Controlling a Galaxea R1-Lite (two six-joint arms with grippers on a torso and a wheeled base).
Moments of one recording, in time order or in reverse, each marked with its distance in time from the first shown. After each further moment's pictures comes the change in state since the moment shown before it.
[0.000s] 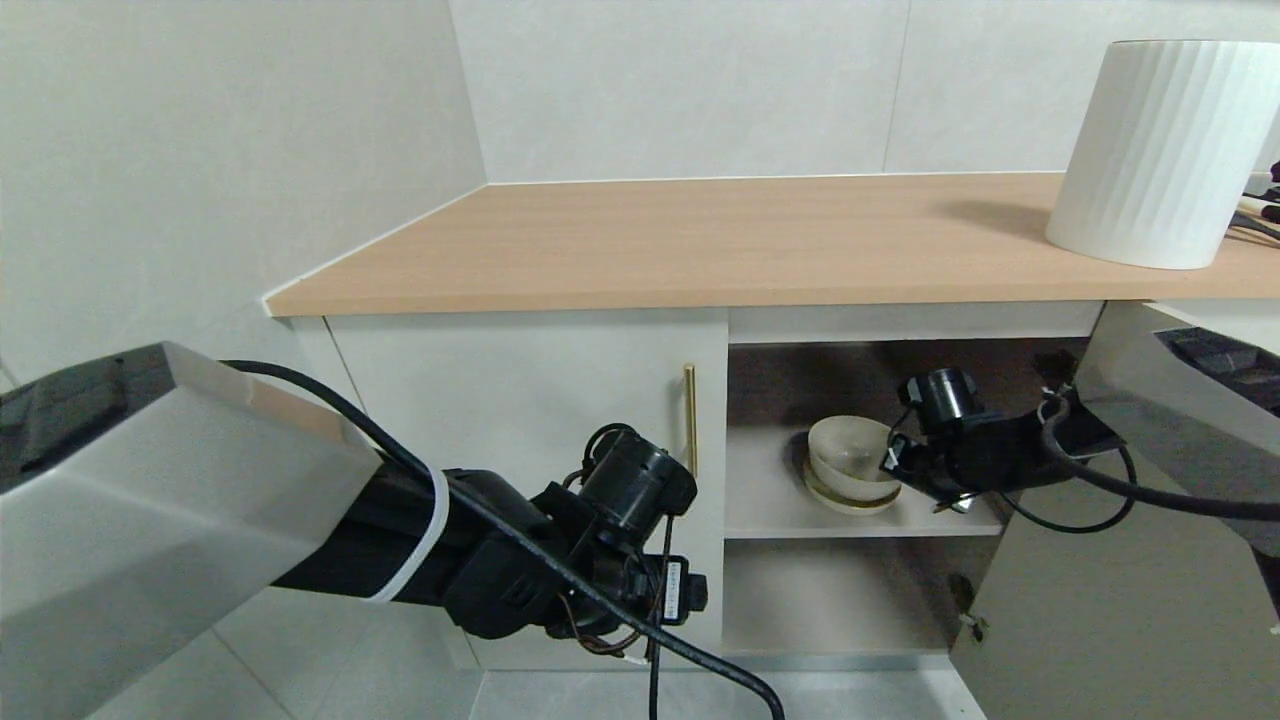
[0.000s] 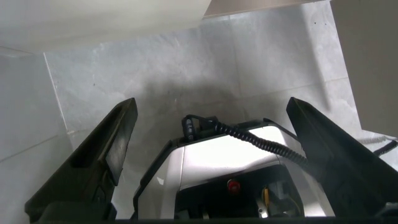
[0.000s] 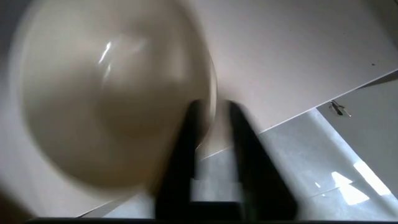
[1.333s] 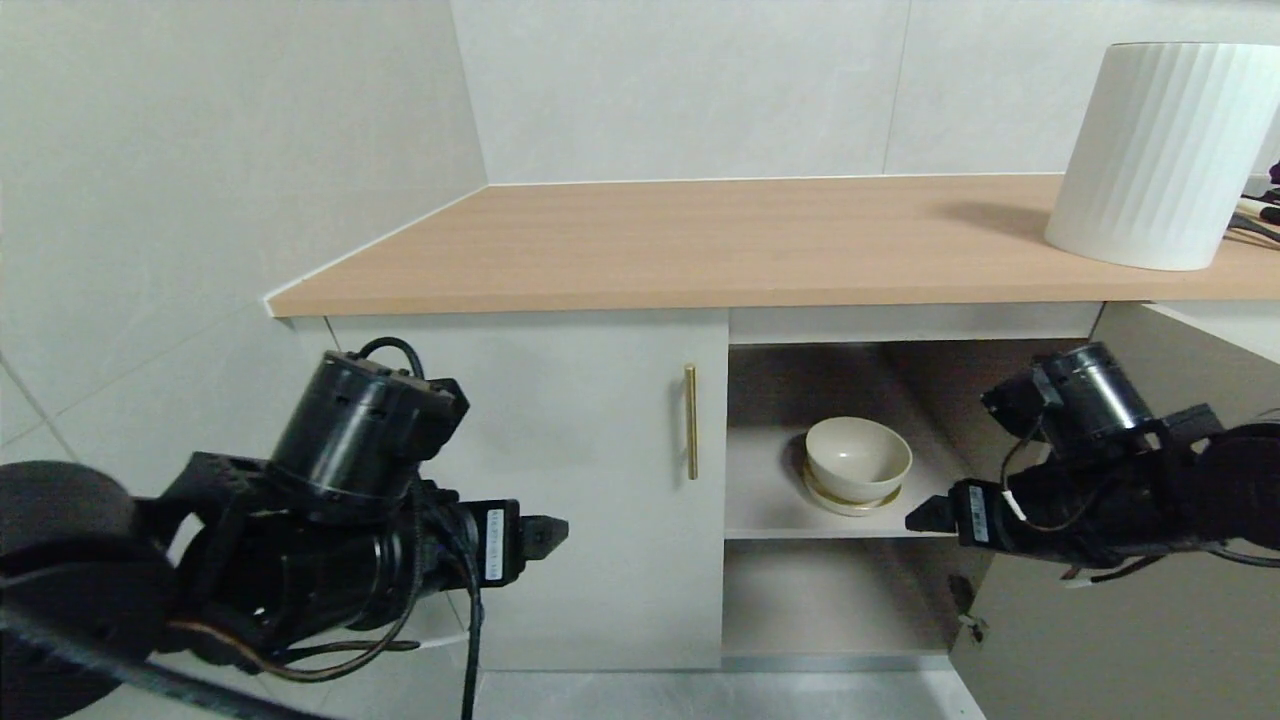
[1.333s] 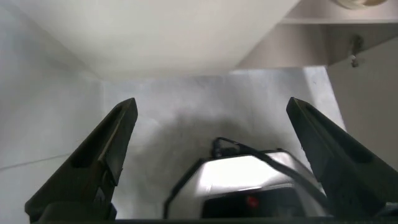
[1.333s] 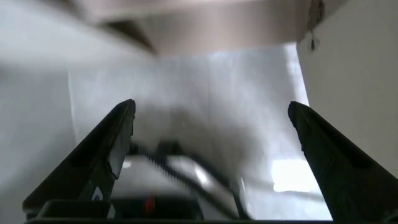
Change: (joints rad) left arm 0.137 -0.517 0.265 0.016 0.105 0.089; right arm 0.169 -0.693 0.506 0.287 0.146 -0.260
